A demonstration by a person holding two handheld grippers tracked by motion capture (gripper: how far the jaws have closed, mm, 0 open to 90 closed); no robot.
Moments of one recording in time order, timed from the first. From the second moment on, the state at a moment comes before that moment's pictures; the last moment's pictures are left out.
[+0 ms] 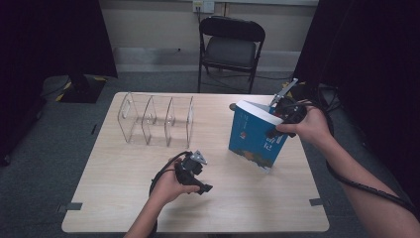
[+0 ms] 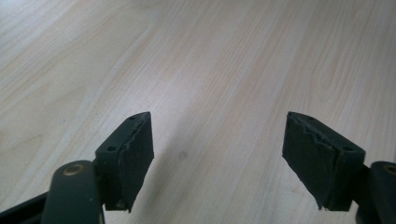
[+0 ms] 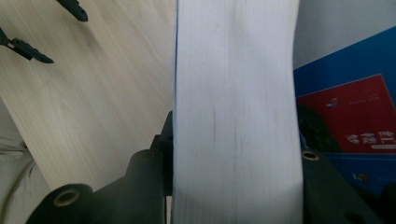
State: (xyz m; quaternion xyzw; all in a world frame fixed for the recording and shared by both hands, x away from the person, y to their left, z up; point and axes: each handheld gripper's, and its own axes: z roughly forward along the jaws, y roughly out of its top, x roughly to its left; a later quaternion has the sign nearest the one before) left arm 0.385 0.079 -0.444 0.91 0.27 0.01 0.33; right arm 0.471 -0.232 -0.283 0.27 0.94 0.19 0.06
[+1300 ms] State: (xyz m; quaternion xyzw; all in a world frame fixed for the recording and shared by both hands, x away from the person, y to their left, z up) left arm 0.389 0.096 -0.396 0.91 0.25 0.04 0.33; right arm 0.381 -0.188 -0.279 0.13 0.96 0.26 0.03
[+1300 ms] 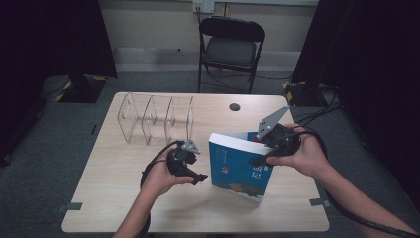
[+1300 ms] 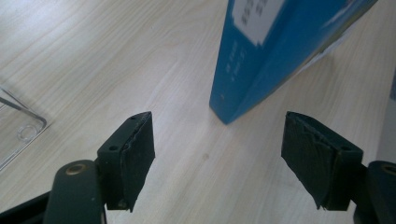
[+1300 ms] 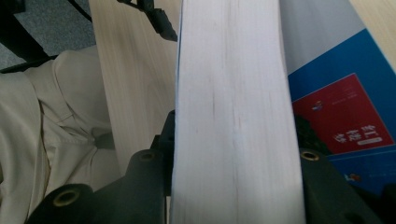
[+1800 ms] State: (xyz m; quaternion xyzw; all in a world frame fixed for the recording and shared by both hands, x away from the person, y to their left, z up) left arm 0.398 0.071 -0.367 0.92 0.21 0.03 0.34; right arm 0.379 -0.210 -0.293 0.11 0.95 0.29 0.04
